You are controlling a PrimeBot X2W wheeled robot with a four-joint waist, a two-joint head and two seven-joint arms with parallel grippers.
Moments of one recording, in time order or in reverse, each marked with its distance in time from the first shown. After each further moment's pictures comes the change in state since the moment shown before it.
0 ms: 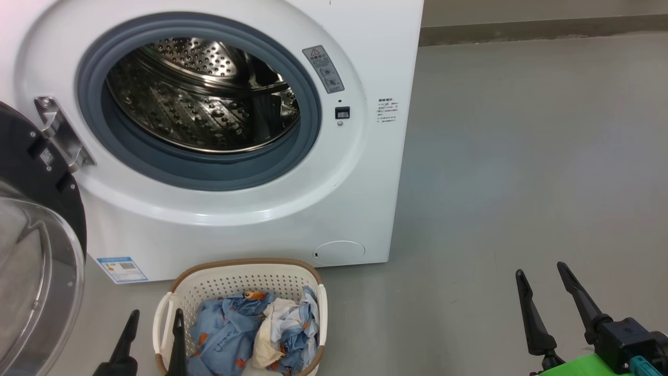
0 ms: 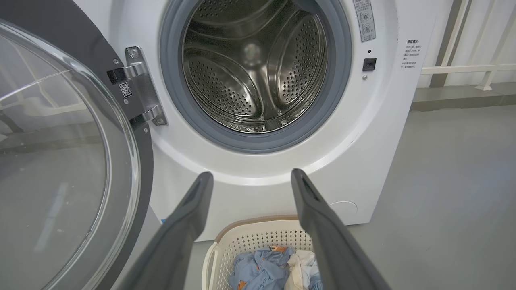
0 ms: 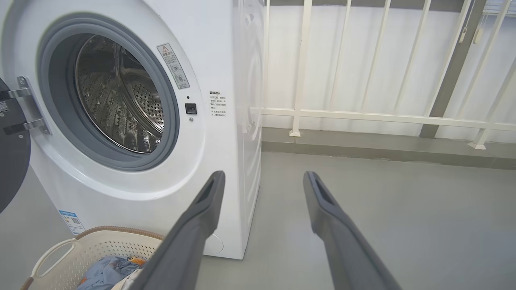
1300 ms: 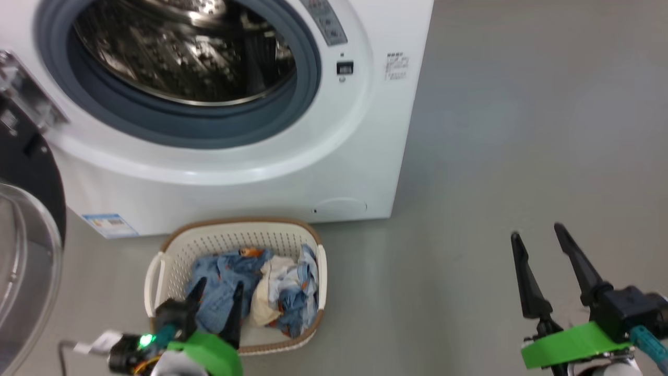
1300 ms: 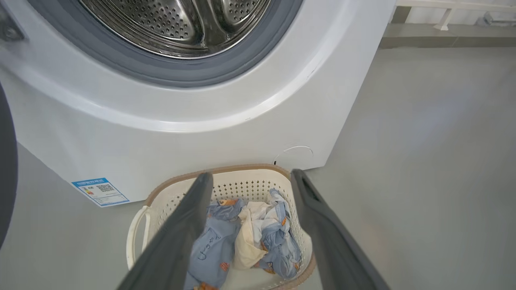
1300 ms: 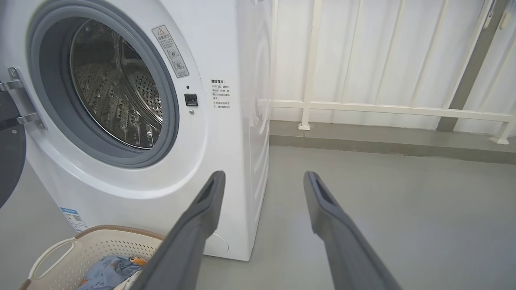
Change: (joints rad) left arm -0.256 -0.033 -0.146 0.324 -0.056 -0.082 0.029; right arm -0.075 0.001 0.013 -0.021 0.004 0.000 0.000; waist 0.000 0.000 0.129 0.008
